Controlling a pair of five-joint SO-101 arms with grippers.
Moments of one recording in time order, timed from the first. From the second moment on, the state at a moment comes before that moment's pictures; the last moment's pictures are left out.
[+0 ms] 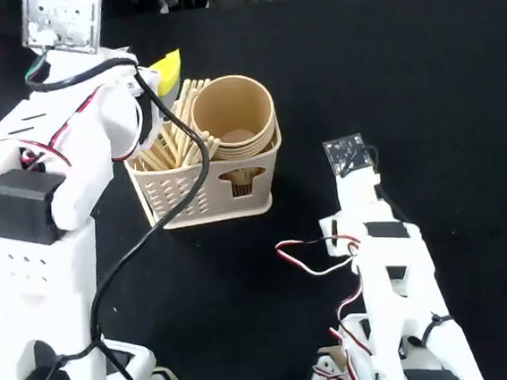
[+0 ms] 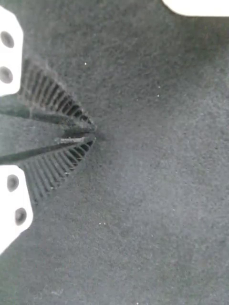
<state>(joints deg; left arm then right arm) 9.1 -26.2 -17.9 74.6 -1.6 6.2 -35.8 74.7 35.9 17.6</state>
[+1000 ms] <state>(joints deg) -18.5 40.7 -66.5 86.9 7.0 6.2 -35.8 74.7 35.9 17.6</state>
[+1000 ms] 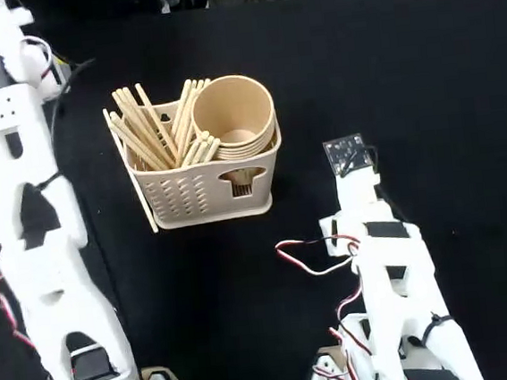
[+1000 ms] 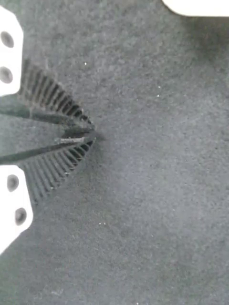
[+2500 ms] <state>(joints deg) -11.5 62.4 -61.4 80.9 20.6 6.2 -35.8 74.7 35.9 17.6</state>
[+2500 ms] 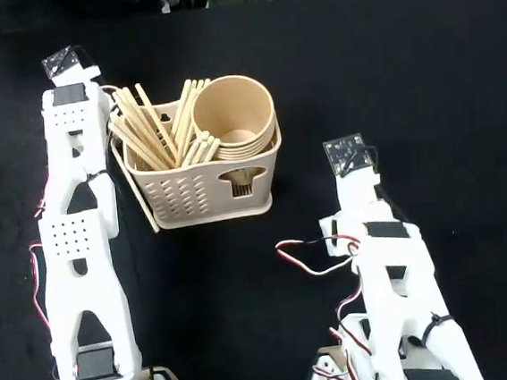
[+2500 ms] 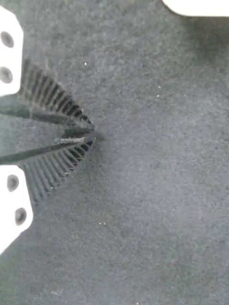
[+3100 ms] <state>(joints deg) -29.9 51.1 -85.3 100.9 20.4 6.2 -35.8 74.7 35.9 17.6</state>
